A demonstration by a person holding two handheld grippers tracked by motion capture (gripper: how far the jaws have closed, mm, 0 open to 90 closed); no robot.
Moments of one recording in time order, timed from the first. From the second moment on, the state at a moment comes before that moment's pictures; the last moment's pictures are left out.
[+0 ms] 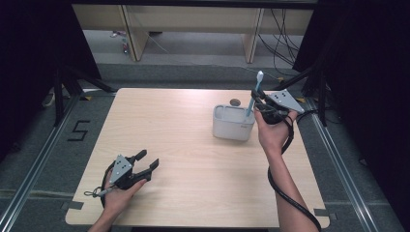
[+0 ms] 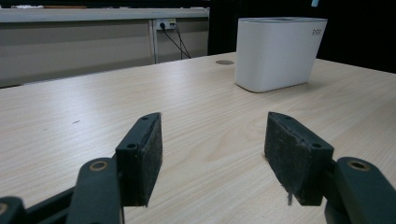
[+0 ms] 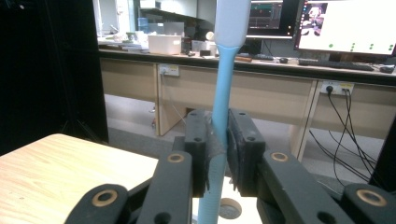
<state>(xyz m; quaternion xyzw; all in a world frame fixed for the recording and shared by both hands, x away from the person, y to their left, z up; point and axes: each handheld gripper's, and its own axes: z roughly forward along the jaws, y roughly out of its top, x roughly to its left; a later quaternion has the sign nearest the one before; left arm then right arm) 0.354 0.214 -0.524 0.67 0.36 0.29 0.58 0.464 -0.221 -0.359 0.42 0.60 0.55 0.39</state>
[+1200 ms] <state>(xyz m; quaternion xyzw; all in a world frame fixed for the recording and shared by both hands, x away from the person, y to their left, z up) 0.354 0.214 -0.524 0.67 0.36 0.29 0.59 0.468 -0.226 -0.388 0.44 0.61 0.53 0.39</state>
